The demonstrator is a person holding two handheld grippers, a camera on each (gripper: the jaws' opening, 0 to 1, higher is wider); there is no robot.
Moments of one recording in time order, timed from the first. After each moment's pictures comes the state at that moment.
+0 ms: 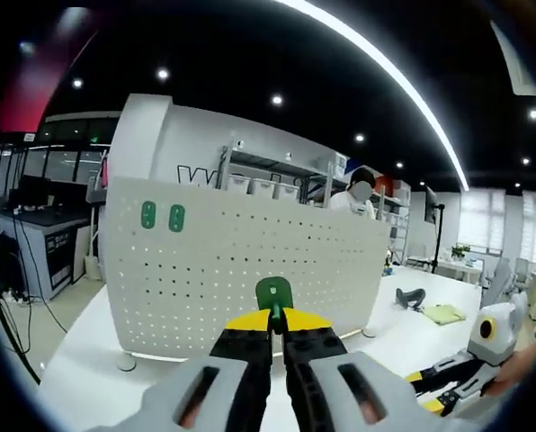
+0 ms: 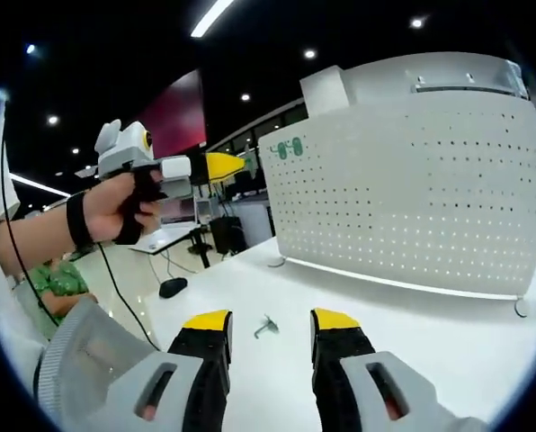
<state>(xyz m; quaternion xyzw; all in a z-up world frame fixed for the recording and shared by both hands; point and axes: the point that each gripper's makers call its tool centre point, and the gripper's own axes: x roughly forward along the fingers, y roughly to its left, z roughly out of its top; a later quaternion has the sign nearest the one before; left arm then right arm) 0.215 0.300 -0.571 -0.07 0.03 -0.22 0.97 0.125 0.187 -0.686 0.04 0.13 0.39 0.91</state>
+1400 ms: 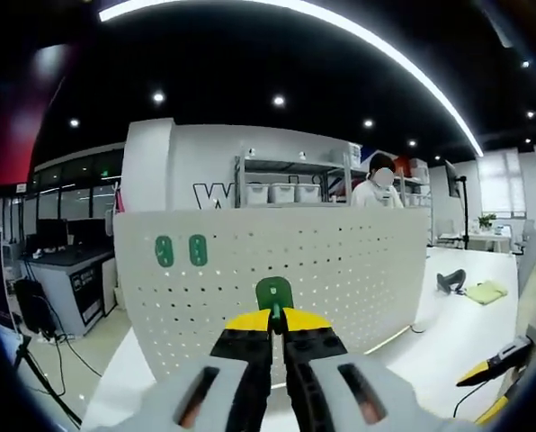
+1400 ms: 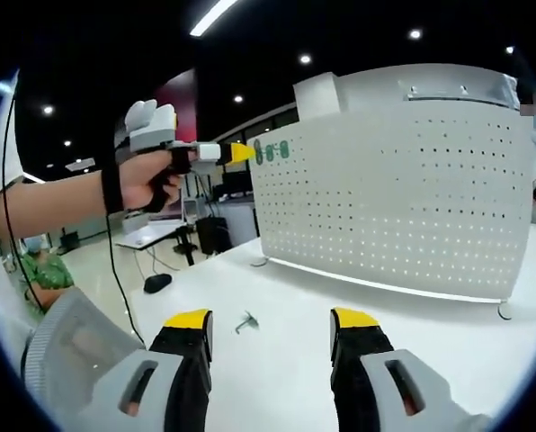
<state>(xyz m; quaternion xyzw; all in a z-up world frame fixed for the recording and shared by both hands) 0.274 0.318 -0.554 0.00 0.01 -0.16 0.99 0.128 0.164 -0.690 0.02 0.12 0.36 0.93</state>
